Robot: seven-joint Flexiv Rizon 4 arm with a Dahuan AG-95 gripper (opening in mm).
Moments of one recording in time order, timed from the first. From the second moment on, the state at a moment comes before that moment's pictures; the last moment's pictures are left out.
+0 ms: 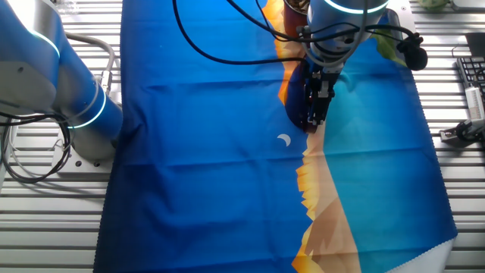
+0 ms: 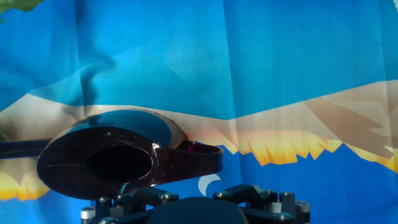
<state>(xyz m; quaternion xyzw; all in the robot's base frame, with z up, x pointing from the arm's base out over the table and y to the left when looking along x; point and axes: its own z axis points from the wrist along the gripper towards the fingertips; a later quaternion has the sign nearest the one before) 0.500 0.000 0.170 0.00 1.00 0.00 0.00</state>
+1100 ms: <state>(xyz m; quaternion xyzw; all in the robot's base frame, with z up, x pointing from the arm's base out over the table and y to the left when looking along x) 0.500 0.001 0.172 -0.15 0.99 -0.03 -0.01</state>
